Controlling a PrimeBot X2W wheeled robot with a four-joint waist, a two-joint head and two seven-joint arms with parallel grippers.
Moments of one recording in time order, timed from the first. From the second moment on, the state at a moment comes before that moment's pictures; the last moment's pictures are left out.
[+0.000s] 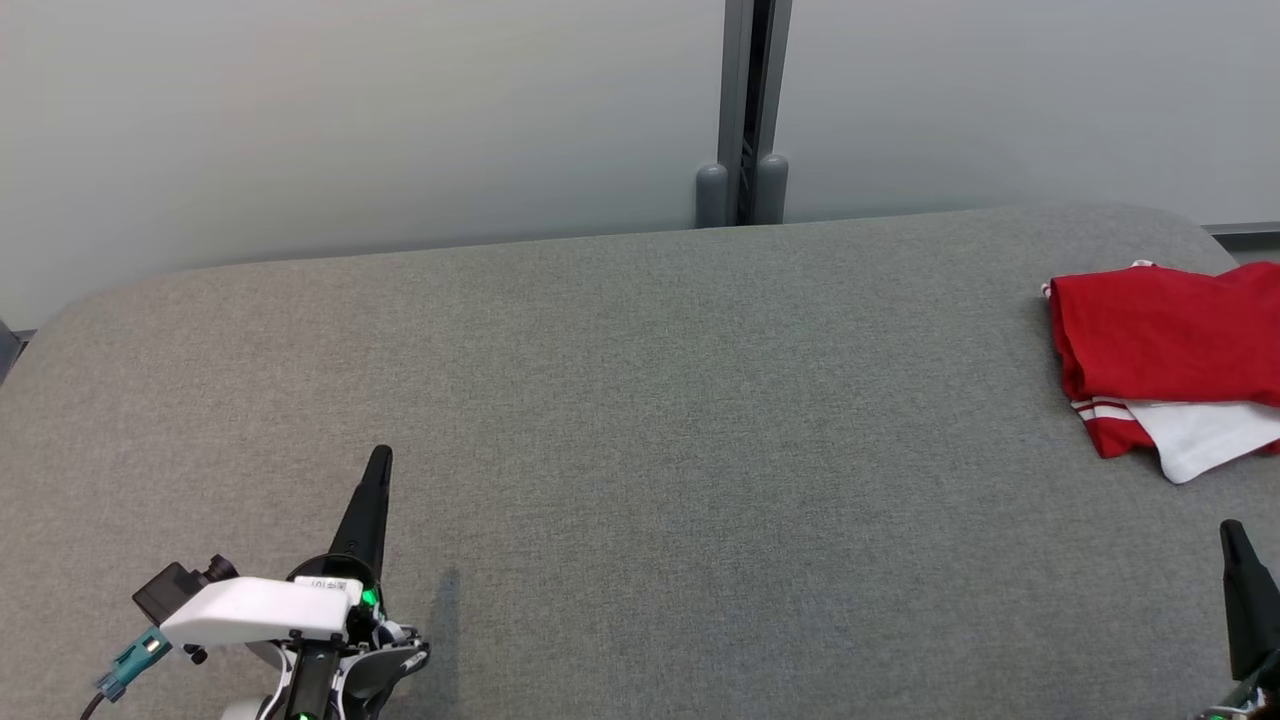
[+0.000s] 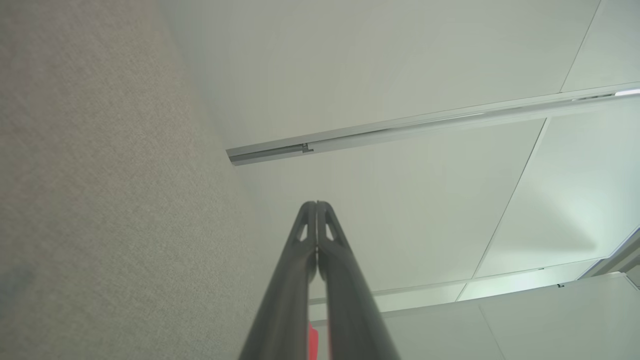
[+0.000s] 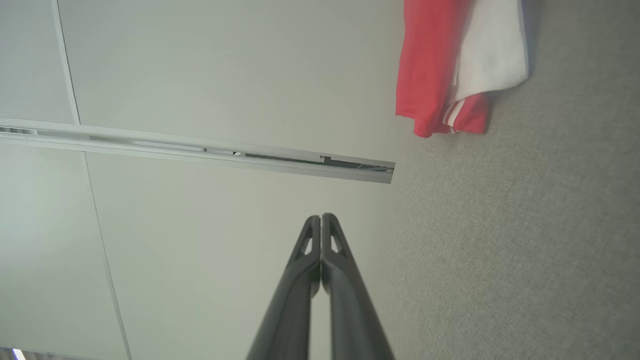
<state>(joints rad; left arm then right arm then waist) -0.13 0.05 -0.09 0.27 -1.55 -0.12 0.04 0.09 -0.05 -0.26 0.05 1.55 0.13 0.12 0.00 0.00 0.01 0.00</state>
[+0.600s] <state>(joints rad) -0.14 0.05 -0.09 0.28 -1.63 -0.13 0.06 0.10 -0.05 -0.28 0.05 1.65 0.13 0.14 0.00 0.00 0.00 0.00</state>
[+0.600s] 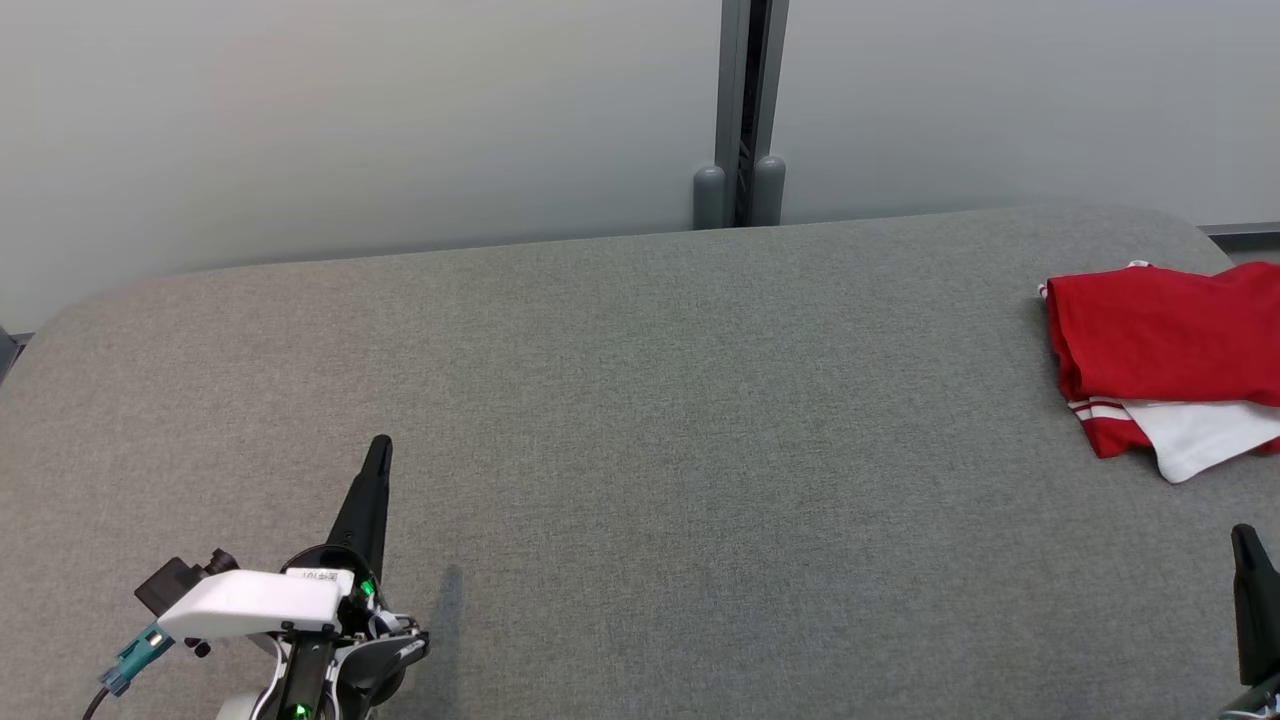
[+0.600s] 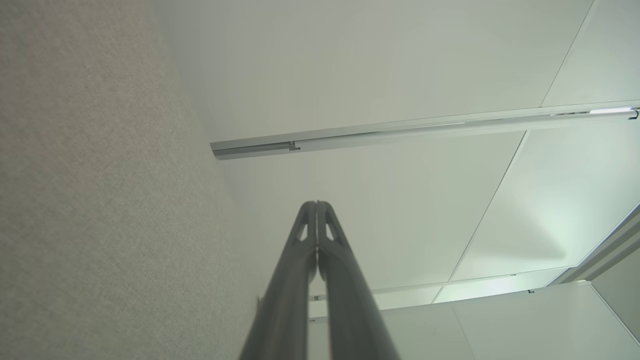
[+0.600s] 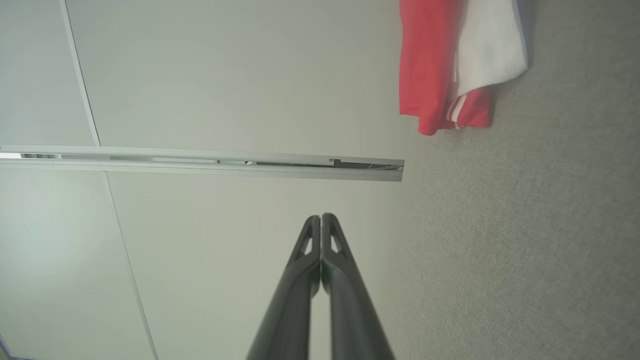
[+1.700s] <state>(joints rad) -0.14 0.05 -0.09 0.28 -1.63 -0.13 0.06 0.10 -0.05 -0.28 0.05 1.65 0.13 0.14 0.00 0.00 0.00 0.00</state>
